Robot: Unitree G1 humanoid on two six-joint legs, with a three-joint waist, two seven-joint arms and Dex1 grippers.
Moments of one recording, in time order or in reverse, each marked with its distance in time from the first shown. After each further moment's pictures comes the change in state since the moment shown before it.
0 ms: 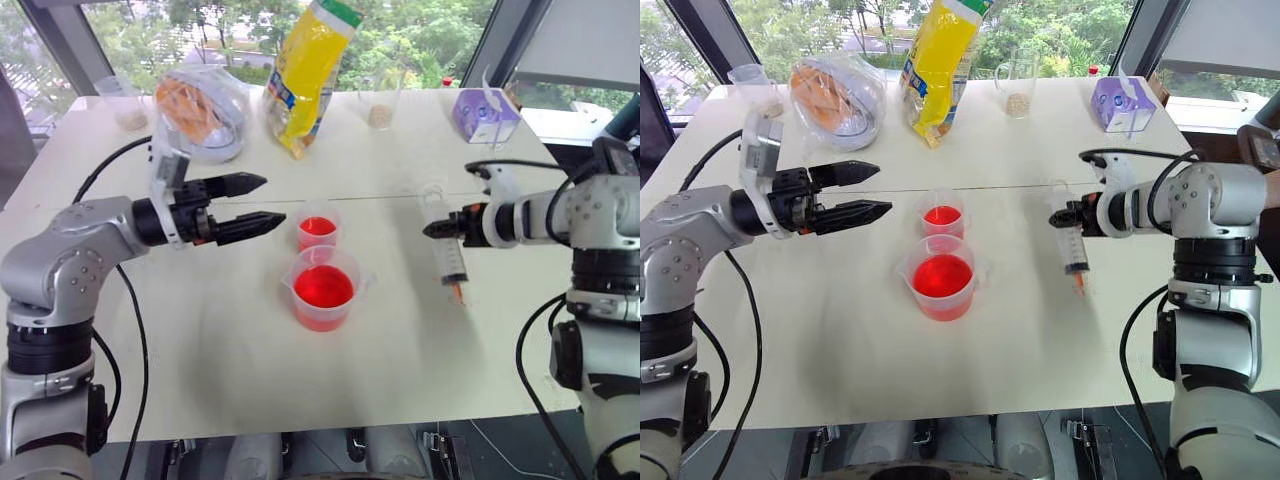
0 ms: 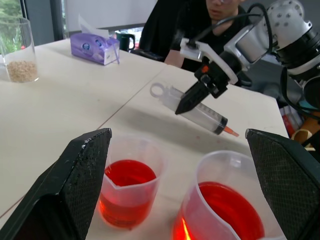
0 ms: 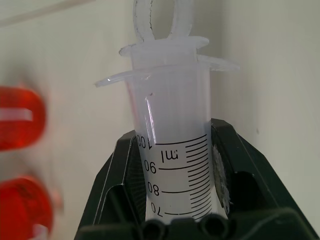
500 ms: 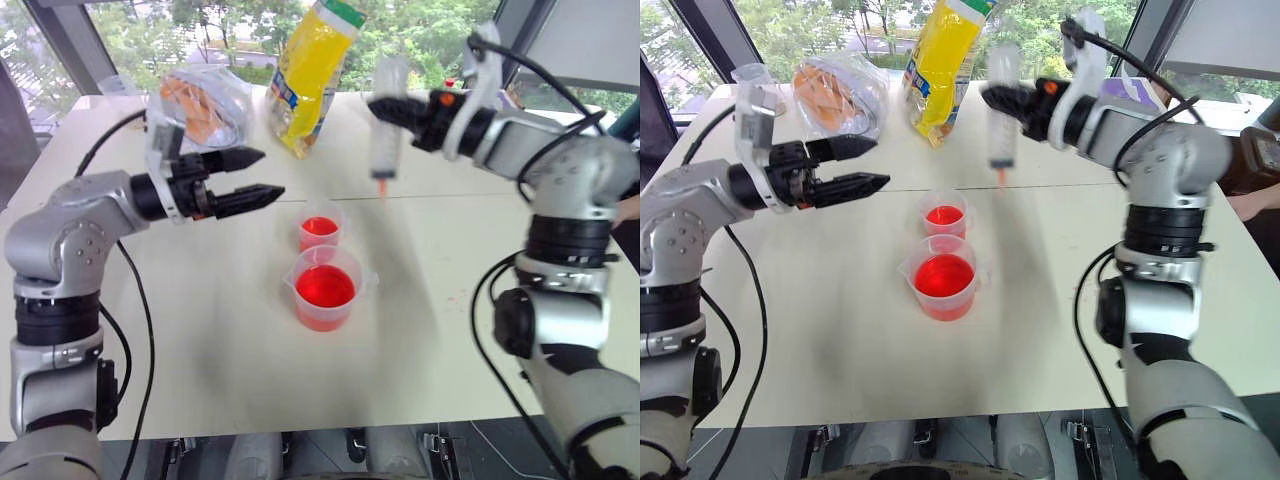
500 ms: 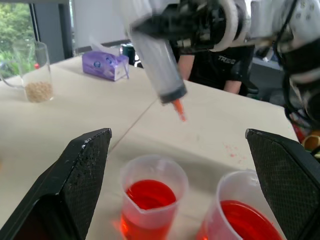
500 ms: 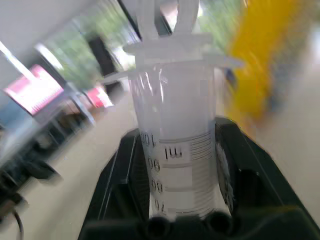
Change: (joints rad) left arm -0.088 -0.034 -0.004 0.092 0.051 -0.008 -0.037; right arm -0.238 0.140 -0.099 -0.072 -0.018 -0.216 0.093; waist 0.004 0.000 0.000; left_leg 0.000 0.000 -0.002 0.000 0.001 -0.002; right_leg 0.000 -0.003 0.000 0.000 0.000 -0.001
